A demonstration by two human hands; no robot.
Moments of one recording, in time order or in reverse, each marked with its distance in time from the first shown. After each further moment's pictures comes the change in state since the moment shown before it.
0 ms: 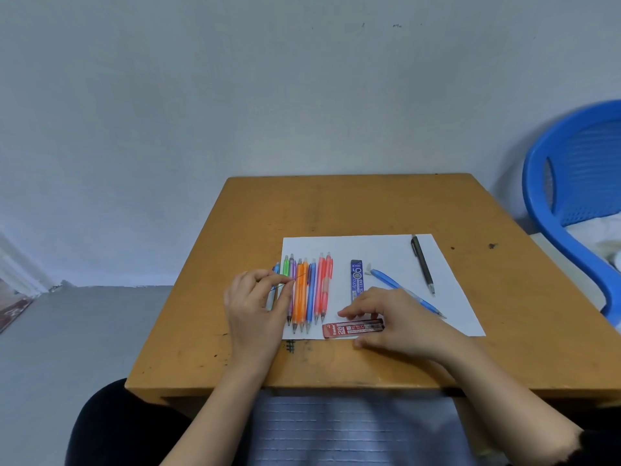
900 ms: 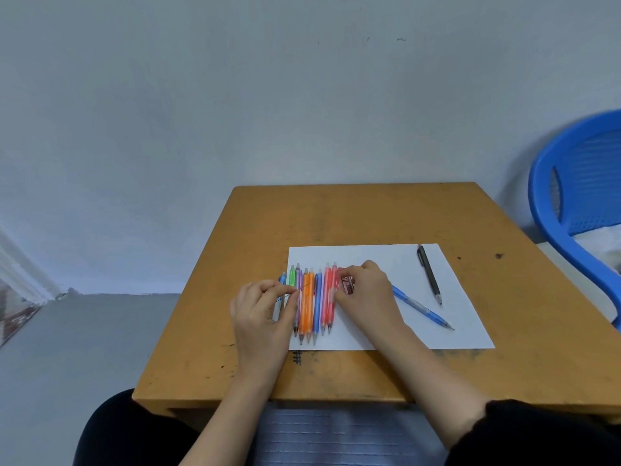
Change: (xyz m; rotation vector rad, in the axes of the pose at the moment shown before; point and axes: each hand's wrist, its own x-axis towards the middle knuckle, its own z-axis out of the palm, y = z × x) left_hand 0.000 0.000 -0.001 -0.026 0.025 0.006; right_hand 0.065 -0.025 0.026 0.041 0.534 0.261
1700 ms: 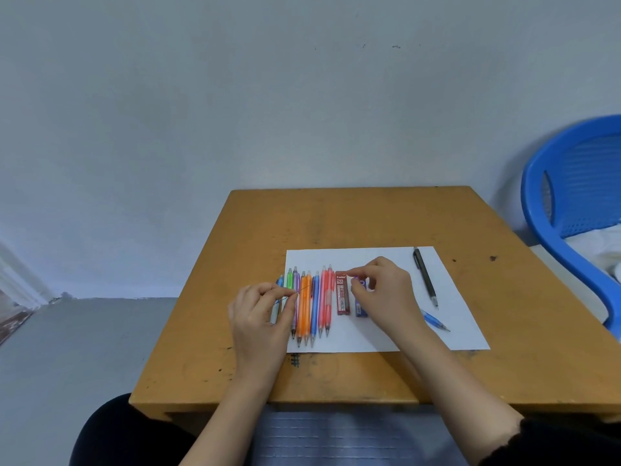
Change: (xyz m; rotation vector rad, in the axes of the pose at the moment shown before) left_hand 0.000 -0.003 0.001 -0.004 -0.008 0.016; right_hand 0.000 0.013 -0.026 0.020 0.080 -0.056
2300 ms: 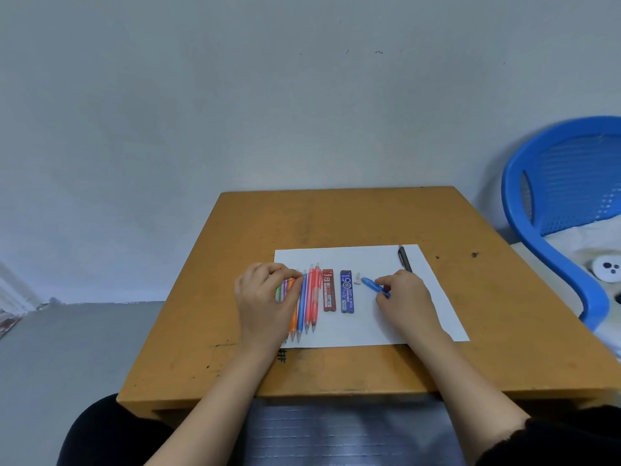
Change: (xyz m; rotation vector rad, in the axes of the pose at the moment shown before) left_hand 0.024 0.017 0.019 0.037 -0.012 0.116; right_hand -0.009 0.050 -0.018 -0.223 -0.076 0.204
